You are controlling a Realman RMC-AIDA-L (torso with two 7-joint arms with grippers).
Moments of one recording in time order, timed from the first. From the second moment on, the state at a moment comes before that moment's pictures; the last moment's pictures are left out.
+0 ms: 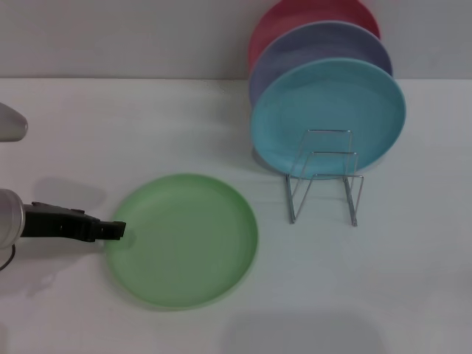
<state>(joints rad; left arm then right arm) -0.22 -2.06 1.43 1.45 -0.68 -1.16 0.49 0.10 2.09 0.91 0.13 -1.83 -1.93 0.33</state>
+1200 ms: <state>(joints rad) -0.29 -2.06 1.45 1.33 -0.64 -1.15 0.47 0.10 2.09 0.89 0.13 -1.83 -1.93 0.33</state>
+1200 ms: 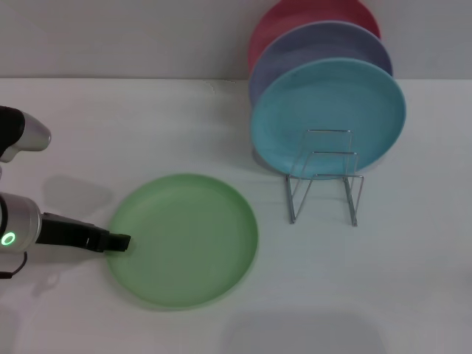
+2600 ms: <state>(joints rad) -0.33 -2.06 1.47 1.40 -0.60 -1.15 0.47 0.15 2.09 0.87 0.17 -1.83 -1.97 0.29</state>
